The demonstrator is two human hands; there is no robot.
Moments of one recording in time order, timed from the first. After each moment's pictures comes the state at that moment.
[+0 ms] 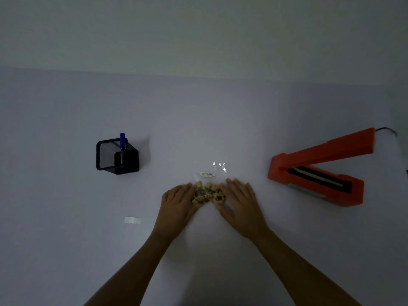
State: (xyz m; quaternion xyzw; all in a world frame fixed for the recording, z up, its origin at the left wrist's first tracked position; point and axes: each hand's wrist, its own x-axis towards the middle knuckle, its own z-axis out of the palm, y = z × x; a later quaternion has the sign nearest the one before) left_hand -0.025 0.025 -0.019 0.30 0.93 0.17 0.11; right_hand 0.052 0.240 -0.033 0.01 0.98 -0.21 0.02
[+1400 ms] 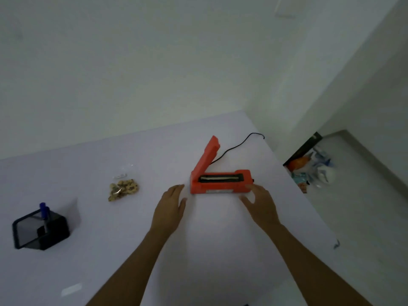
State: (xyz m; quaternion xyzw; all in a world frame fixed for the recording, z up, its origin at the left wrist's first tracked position) left_hand -0.007 0.181 0.060 0.38 0.86 0.30 0.14; right_hand 0.178 0.386 0.084 0.43 0.85 -0.28 -0.08
